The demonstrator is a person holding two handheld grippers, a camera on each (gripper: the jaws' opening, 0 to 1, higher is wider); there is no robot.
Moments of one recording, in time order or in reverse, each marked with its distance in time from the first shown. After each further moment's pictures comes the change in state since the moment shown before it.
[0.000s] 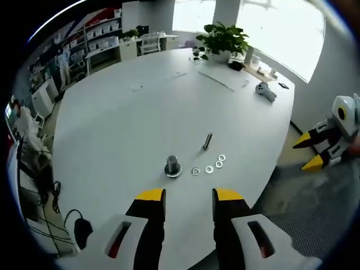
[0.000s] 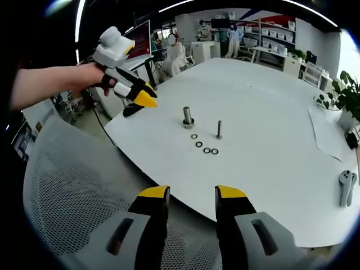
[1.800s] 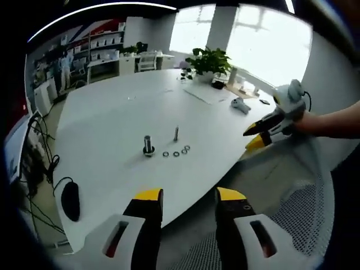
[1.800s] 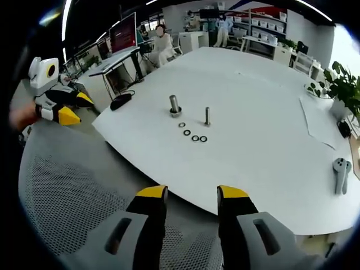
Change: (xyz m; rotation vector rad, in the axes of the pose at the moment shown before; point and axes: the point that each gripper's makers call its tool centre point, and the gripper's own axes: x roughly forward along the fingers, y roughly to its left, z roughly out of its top) left arm -0.085 -0.061 -0.072 -0.022 -0.140 -0.058; right arm 0.002 -0.012 -0.017 0.055 0.083 -0.081
